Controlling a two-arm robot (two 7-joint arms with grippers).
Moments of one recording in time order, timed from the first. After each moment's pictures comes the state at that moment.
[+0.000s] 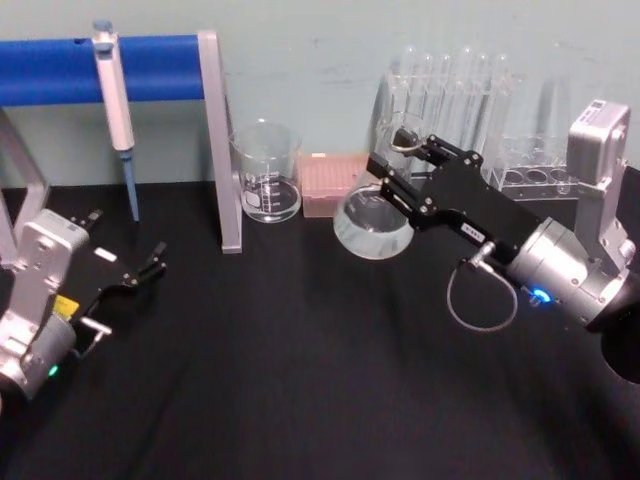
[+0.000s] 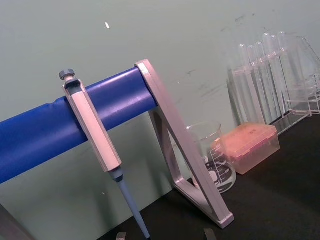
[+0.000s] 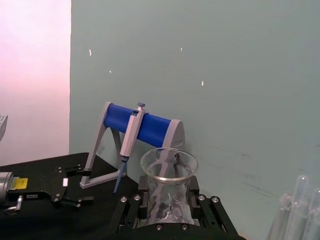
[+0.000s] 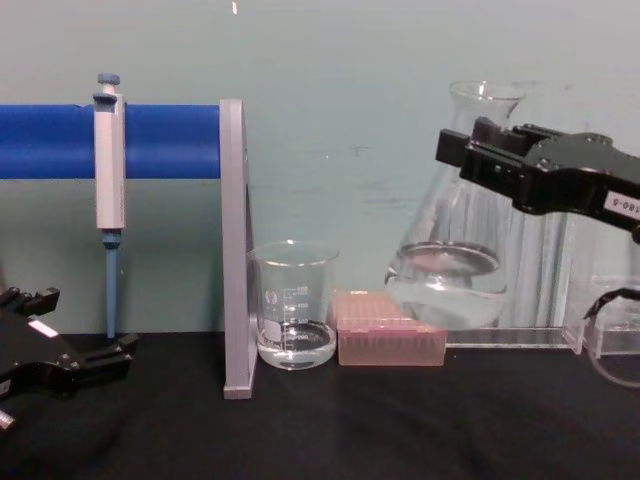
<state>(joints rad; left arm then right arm) -0.20 0.60 0.45 -1.41 -0.25 -0.12 0.03 0.26 0.40 -0.32 -1.56 0.44 -0.13 0.53</state>
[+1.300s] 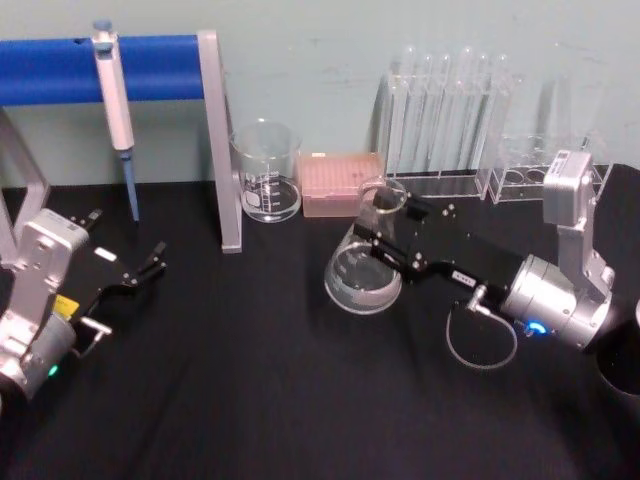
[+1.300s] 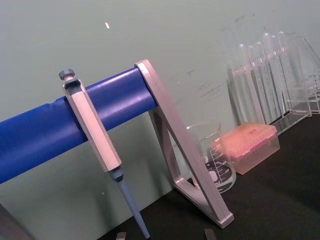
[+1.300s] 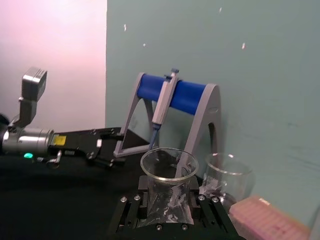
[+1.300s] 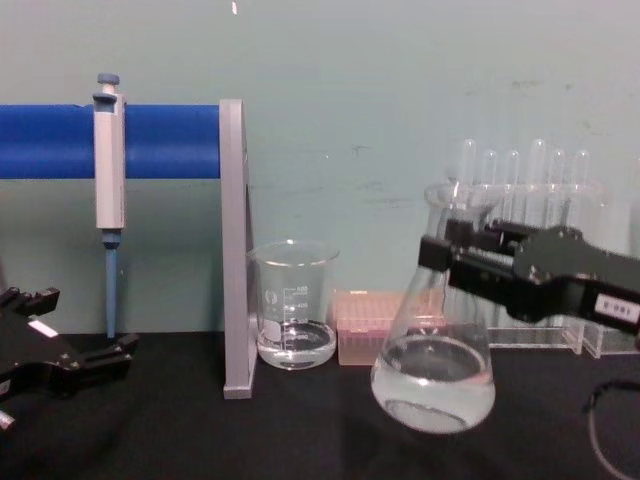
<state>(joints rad) -0.20 0.60 0.45 -1.41 -0.25 -0.12 0.03 0.34 0.45 -0.43 -1.36 0.51 -0.22 0.71</state>
